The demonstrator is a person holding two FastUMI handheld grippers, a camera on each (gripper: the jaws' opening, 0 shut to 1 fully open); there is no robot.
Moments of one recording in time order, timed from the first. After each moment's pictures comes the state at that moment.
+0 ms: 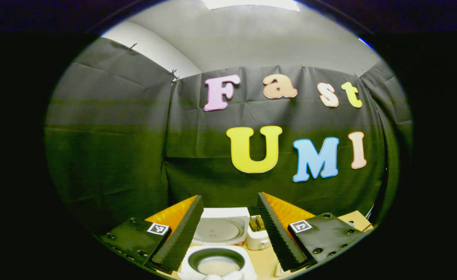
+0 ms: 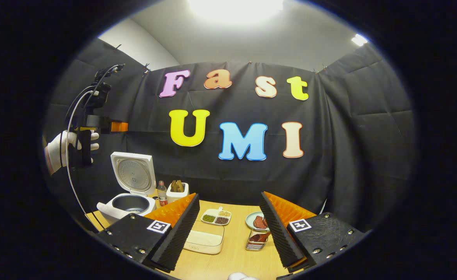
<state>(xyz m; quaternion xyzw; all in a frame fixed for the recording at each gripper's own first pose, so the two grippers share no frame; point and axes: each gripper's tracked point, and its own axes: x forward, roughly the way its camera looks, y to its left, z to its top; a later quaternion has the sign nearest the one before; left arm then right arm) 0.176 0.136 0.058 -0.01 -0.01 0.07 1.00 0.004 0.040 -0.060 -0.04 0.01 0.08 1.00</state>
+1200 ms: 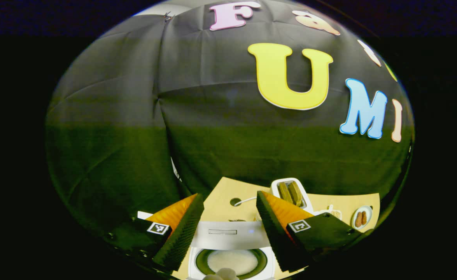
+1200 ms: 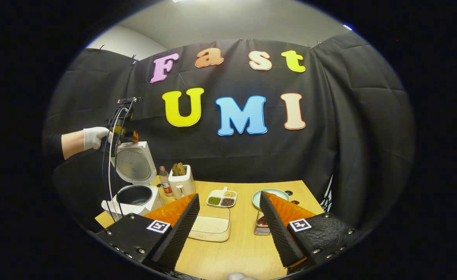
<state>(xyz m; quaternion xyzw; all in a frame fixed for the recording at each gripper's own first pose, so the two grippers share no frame) 0.391 0.208 -0.125 -0.04 0.28 0.11 0.95 0.018 0.035 -0.103 0.01 0.11 0.09 0.99</state>
